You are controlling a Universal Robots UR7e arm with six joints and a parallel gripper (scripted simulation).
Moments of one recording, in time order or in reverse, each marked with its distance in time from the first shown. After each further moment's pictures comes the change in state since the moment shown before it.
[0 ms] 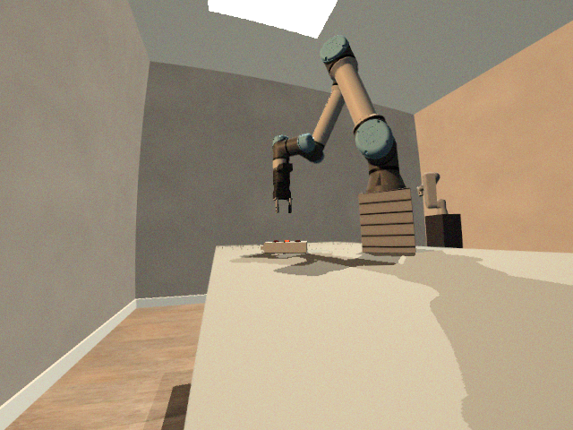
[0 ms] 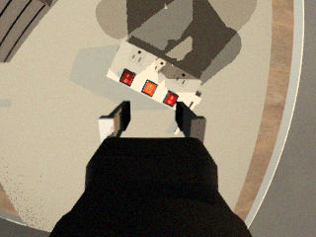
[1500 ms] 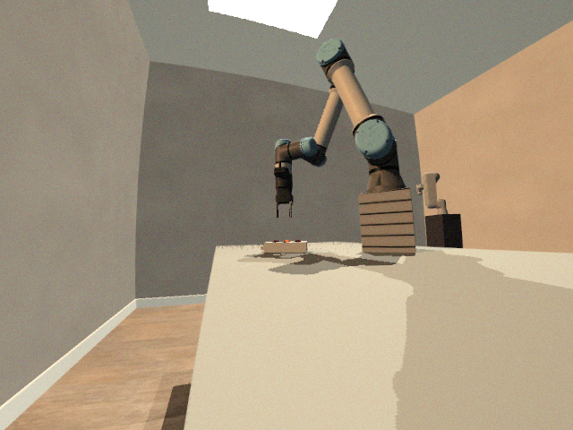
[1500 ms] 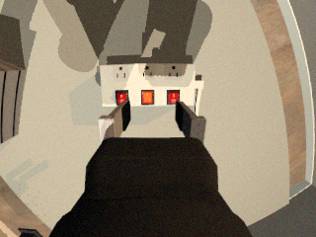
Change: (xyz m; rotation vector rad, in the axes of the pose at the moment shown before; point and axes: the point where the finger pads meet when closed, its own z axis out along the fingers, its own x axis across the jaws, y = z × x) arm 0.003 -0.008 0.020 0.012 -0.005 0.476
